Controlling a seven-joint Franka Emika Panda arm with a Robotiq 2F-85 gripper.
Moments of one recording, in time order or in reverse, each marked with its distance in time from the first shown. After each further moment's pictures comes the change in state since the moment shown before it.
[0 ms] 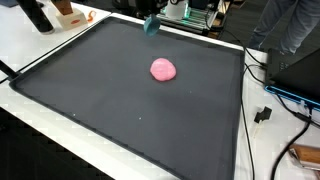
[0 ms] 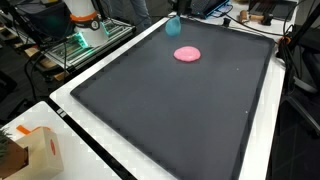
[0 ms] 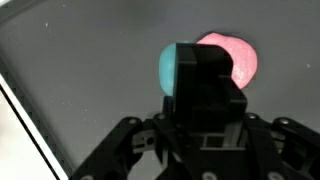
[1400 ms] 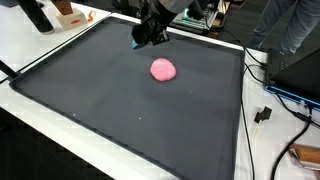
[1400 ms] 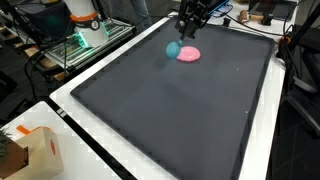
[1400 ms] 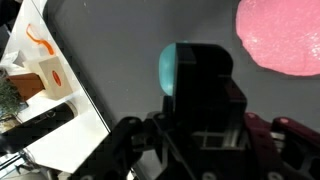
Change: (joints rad) arm 0.108 0.362 0.044 0.227 -0.446 -0.177 0.483
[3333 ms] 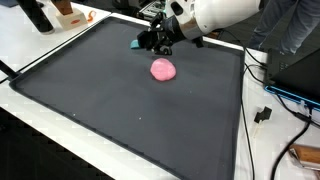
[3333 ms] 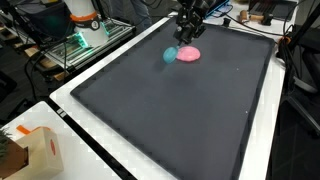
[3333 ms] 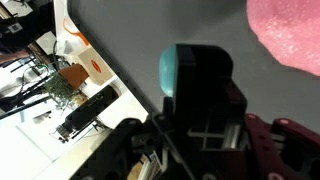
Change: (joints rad) arm 0.114 0.131 0.013 0.005 -0.256 -0.131 0.415
